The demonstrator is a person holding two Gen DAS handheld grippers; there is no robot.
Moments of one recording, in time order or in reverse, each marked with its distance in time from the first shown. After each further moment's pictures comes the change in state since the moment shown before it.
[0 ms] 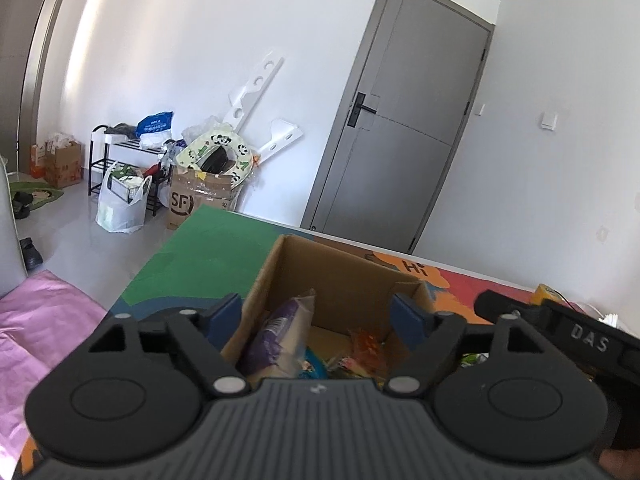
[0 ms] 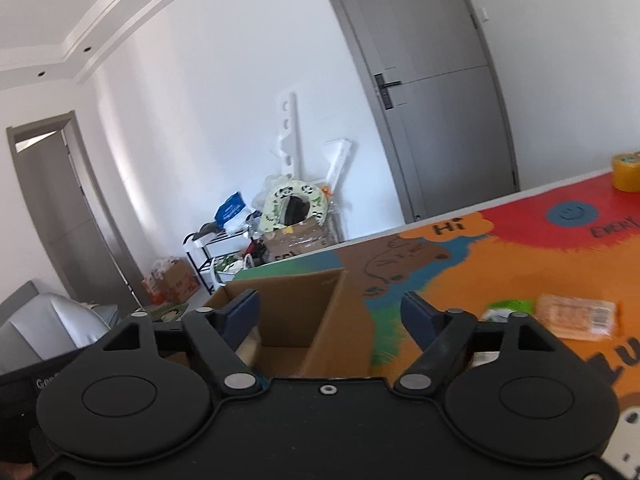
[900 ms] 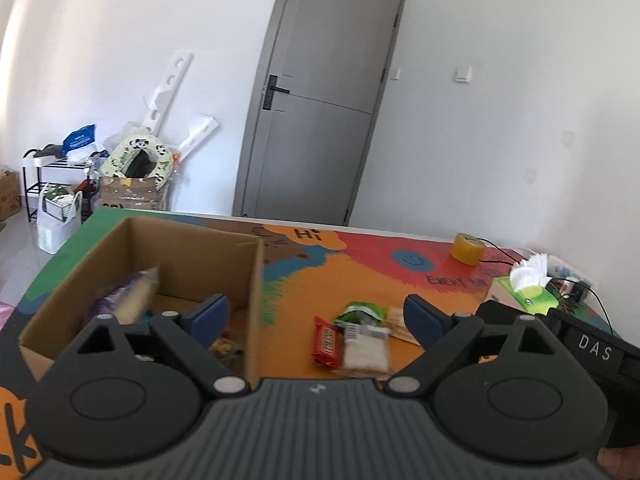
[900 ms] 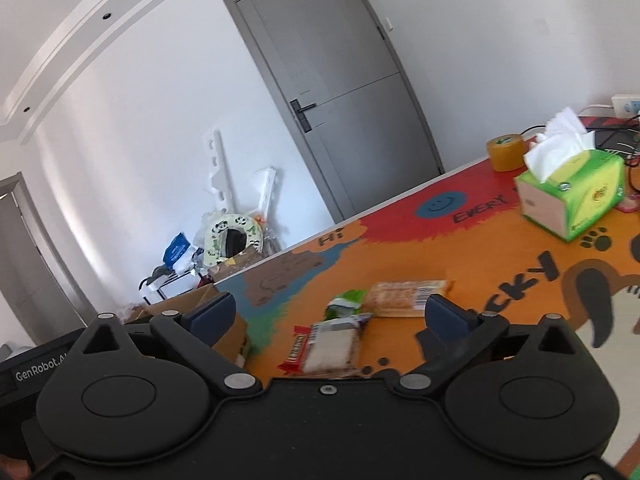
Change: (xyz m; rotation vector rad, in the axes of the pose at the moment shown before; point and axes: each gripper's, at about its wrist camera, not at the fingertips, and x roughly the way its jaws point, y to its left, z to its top) left arm -0.016 -0.110 -0.037 0.161 0.050 -0.168; right arm -0.080 -0.109 -0.015 0.161 -0.075 -0.144
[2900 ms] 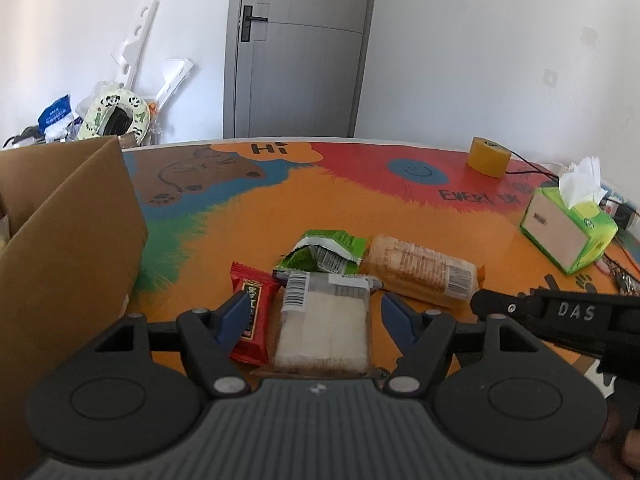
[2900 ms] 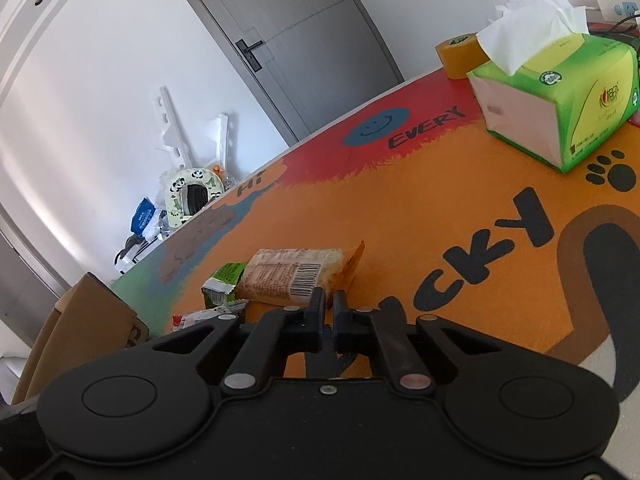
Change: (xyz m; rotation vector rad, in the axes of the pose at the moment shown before) left arm 0.147 -0.066 -0.047 0.104 0.204 0.061; right arm 0.105 -0.099 -0.005 0.116 0.211 -0.044
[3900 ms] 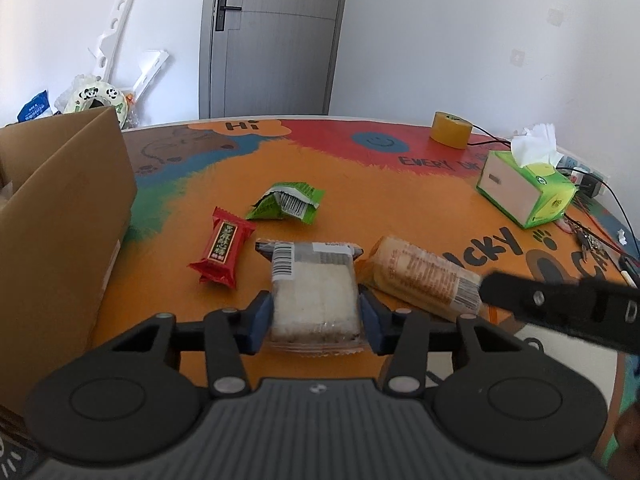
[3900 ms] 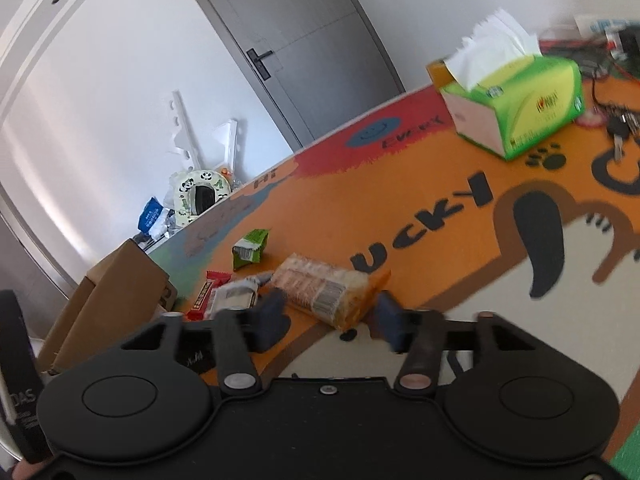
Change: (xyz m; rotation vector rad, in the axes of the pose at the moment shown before) left arm -0.032 -0.008 -0.028 0.028 0.043 -0.077; right arm -0.066 0.003 -0.029 -0.043 -0.035 0.000
